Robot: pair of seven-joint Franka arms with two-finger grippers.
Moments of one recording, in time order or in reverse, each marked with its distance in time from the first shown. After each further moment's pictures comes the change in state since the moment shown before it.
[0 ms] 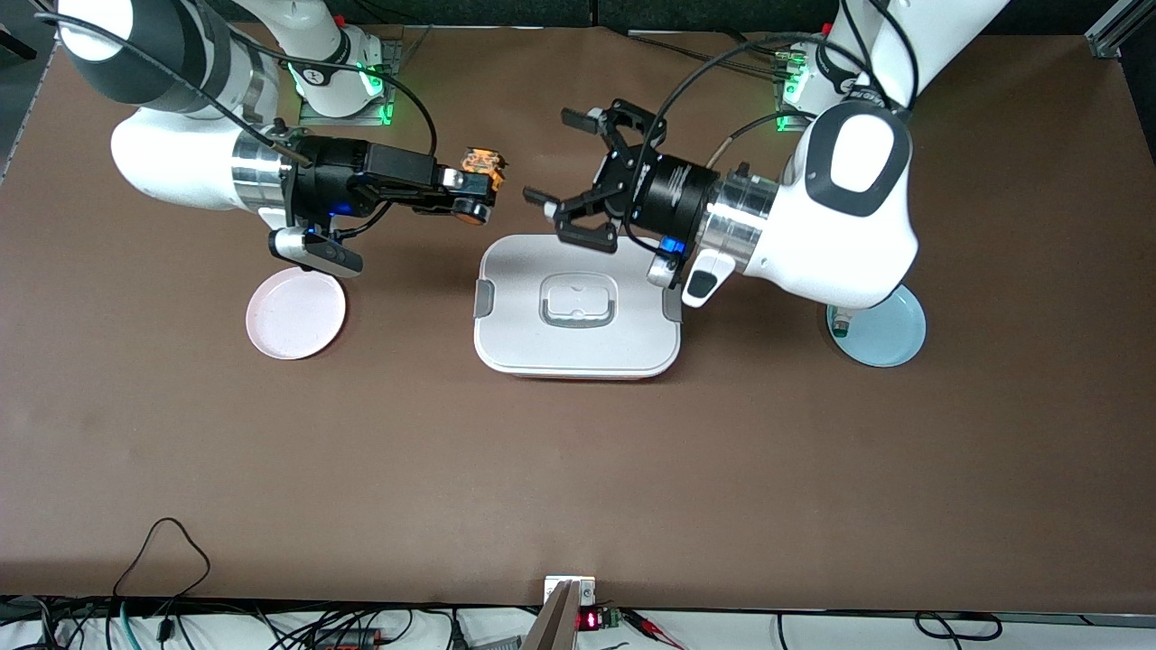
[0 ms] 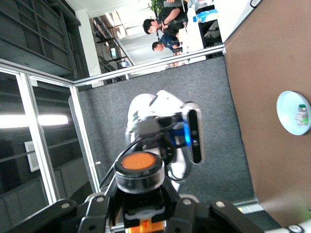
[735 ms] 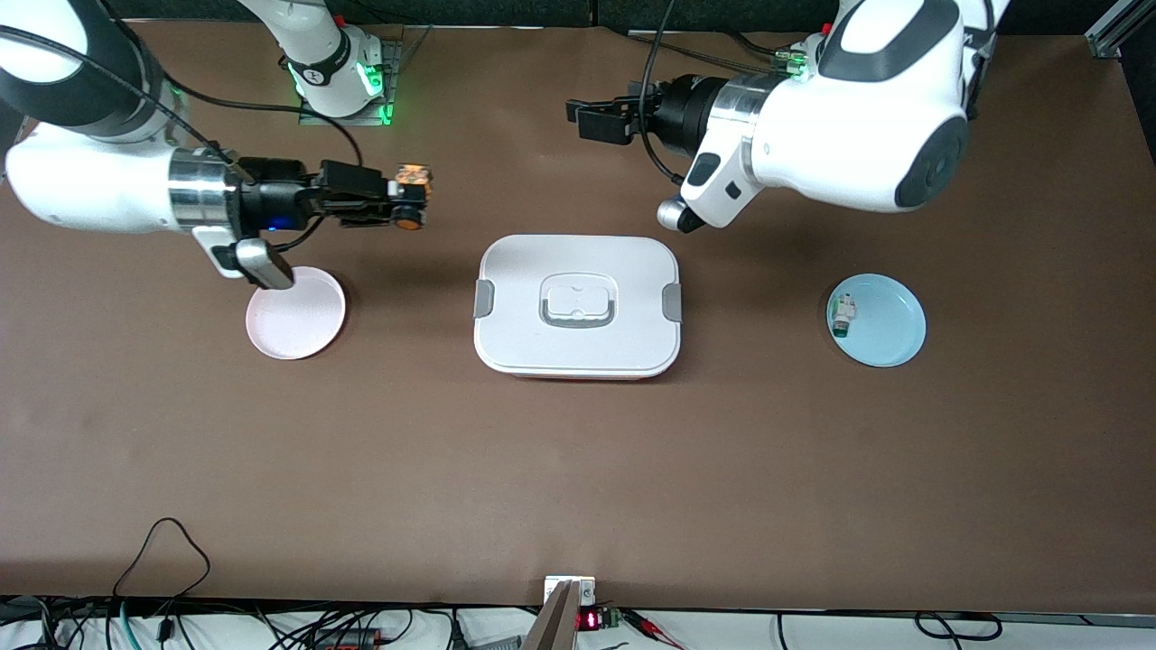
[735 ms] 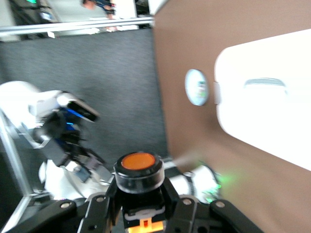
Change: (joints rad) left arm 0.002 -0.138 -0.015 0.009 0.493 -0.217 0.412; right arm -0.203 -0.004 -0.003 -0.028 -0.494 -0.271 -0.011
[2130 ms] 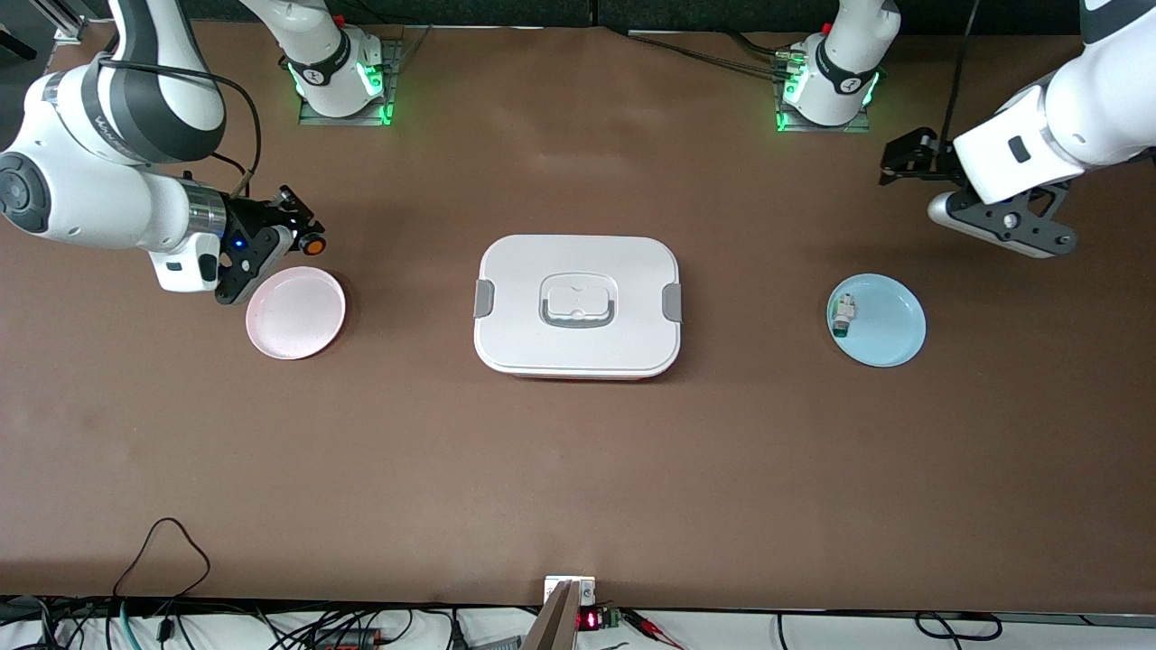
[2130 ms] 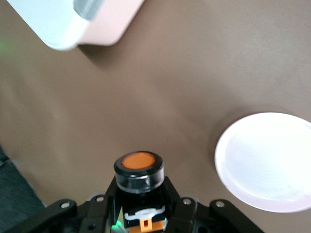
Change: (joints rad) left arm 0.119 -0.242 0.263 -0.127 0.782 -0.180 1.076; right arm -0.047 0.020 0.003 -0.048 -1.003 0.020 -0.524
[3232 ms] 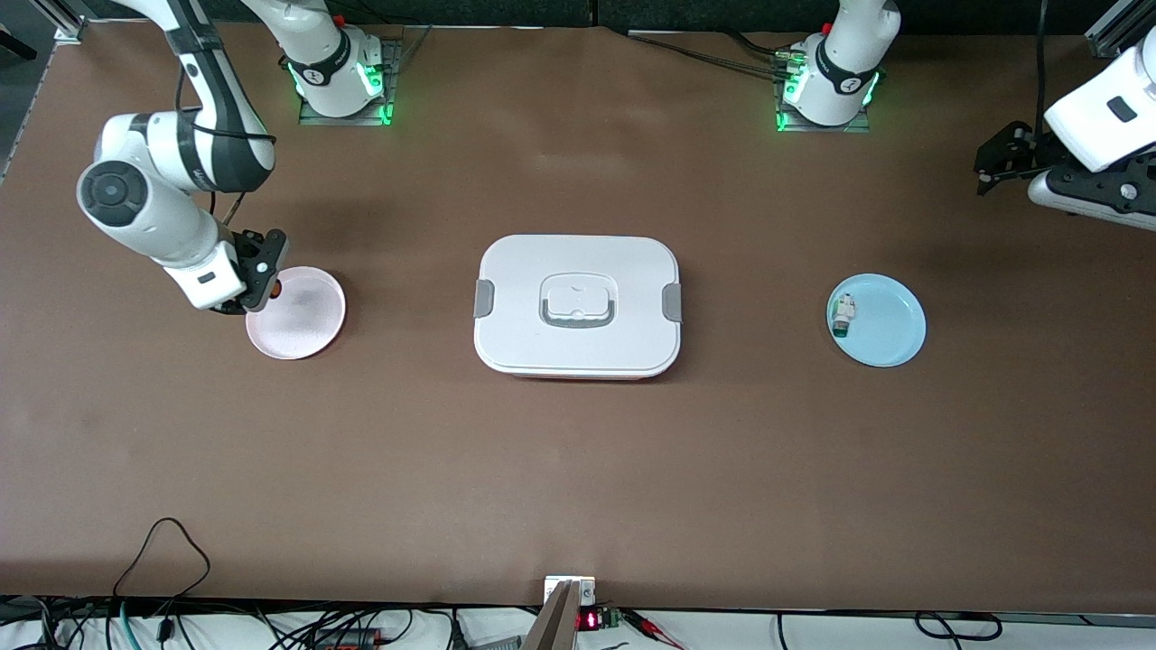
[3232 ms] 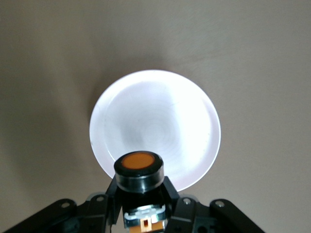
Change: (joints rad) left arm 0.060 -0.115 0.041 -0.104 0.162 0.143 0.161; right arm -0.073 0.047 0.001 -0.293 -0.446 0.574 -0.470
